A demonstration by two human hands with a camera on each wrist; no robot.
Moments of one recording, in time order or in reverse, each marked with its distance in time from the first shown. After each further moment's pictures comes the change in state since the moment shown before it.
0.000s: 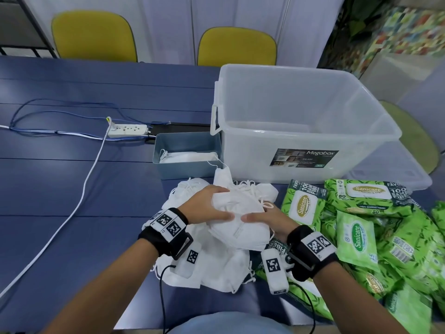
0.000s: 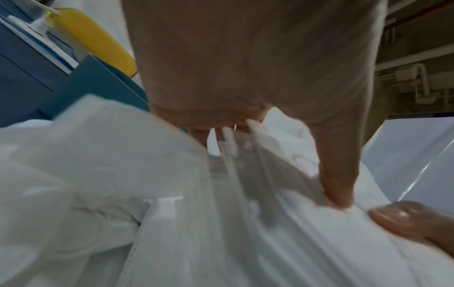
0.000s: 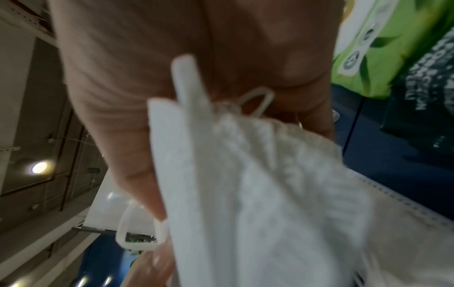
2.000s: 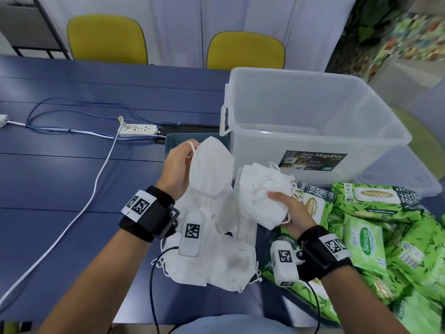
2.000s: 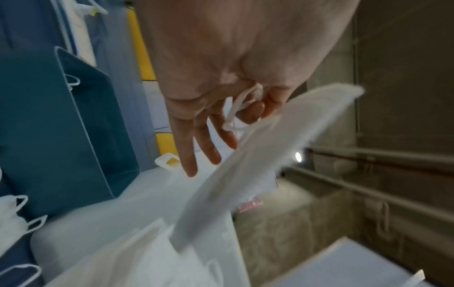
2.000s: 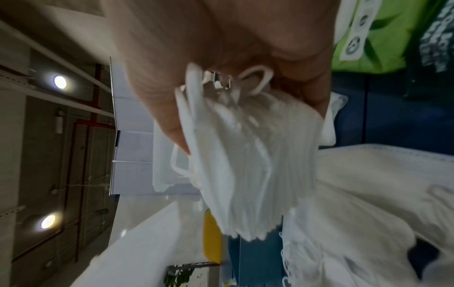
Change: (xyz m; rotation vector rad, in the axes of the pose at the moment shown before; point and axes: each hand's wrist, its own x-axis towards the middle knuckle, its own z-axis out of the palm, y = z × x) left_hand -0.033 0.049 -0.071 -0.972 0.461 0.174; right_hand -0.003 -0.008 -0.011 0.327 0.361 -0.026
